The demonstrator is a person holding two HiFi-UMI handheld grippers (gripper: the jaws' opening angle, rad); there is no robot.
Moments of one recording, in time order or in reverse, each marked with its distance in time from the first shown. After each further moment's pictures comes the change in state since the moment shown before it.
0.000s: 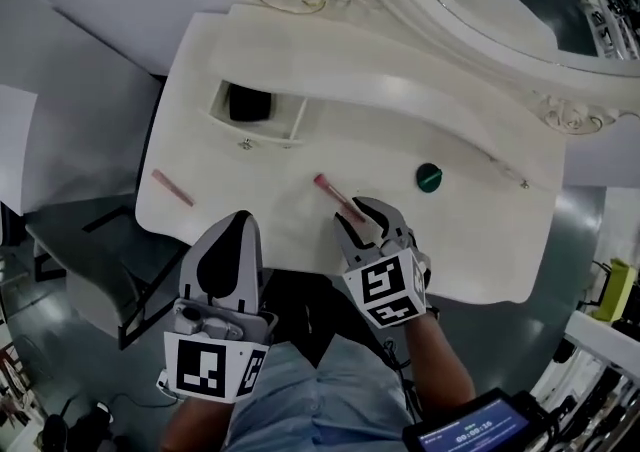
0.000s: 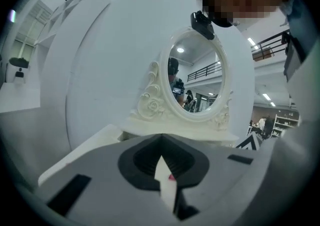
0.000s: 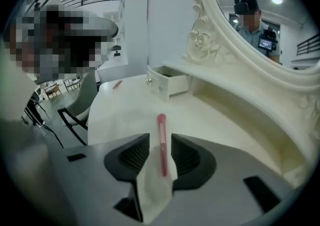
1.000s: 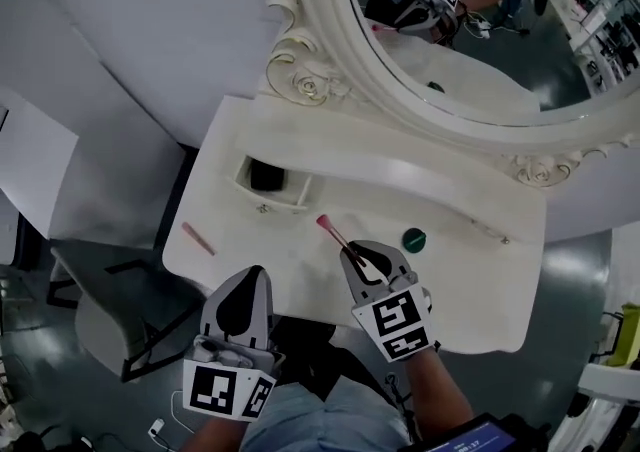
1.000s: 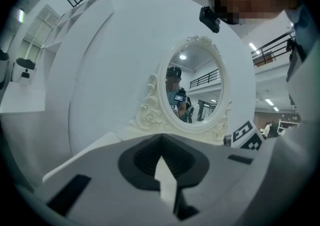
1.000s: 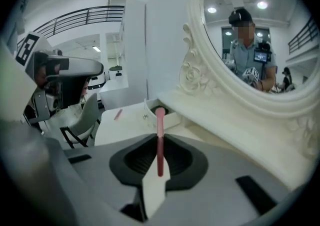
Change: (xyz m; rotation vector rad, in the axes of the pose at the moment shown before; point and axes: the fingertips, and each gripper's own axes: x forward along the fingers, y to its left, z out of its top) left arm -0.022 -0.015 0.023 -0.033 -0.073 0.035; right arm -0.046 -0.021 0.069 0.044 -0.206 0.030
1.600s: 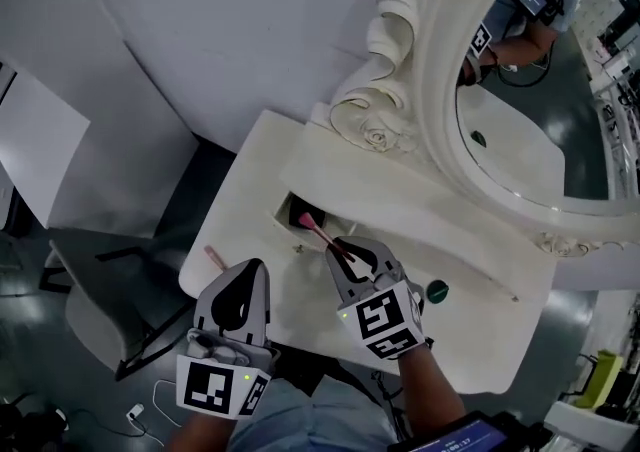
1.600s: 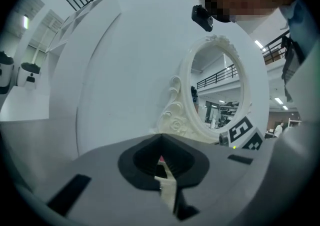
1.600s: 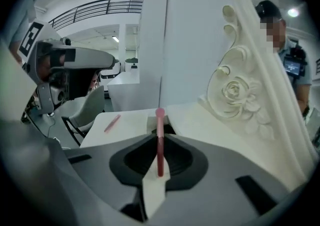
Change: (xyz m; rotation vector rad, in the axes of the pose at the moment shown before) left arm 0.042 0.092 0.040 0.002 -0.036 0.087; right arm 0.097 0.016 0.088 -0.229 0.048 0.129
